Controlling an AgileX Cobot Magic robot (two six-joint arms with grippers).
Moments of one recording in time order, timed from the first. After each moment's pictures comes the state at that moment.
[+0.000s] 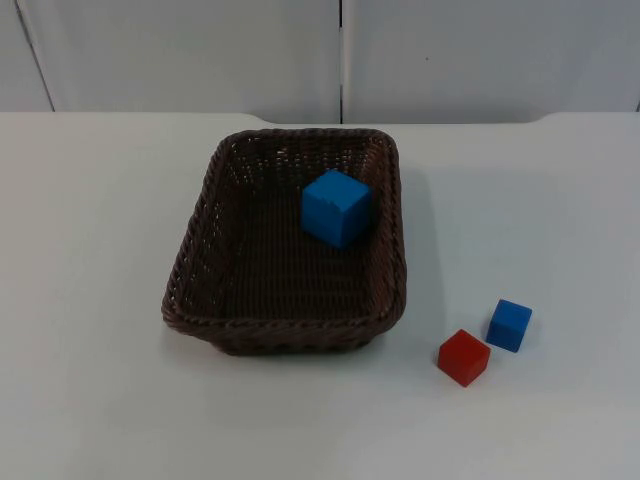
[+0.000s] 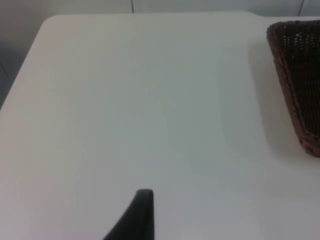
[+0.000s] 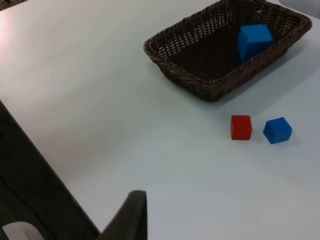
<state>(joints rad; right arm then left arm) 0.80 0.00 -0.52 0.03 1.08 -0.03 0.01 0.00 -0.50 -0.02 1.08 0.01</state>
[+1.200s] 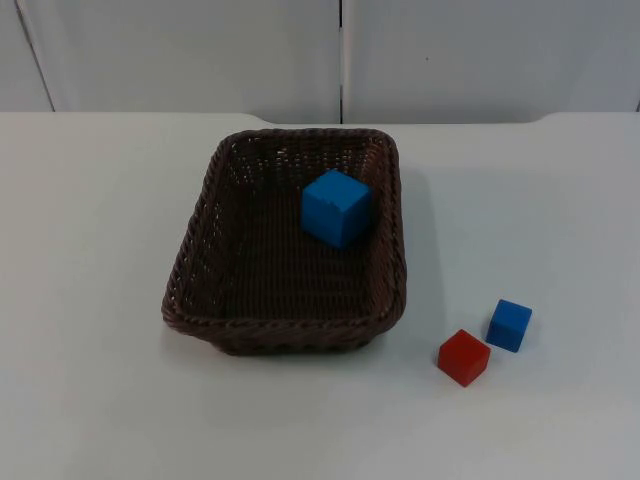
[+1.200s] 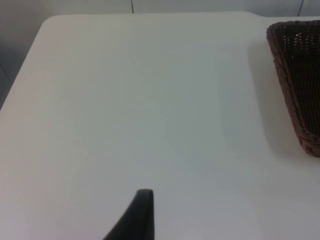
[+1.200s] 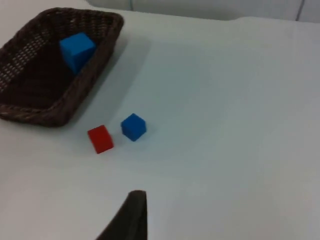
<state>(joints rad) 0.21 0.00 -0.52 0.03 1.08 -0.03 0.01 0.00 -0.50 -0.02 1.08 0.01</state>
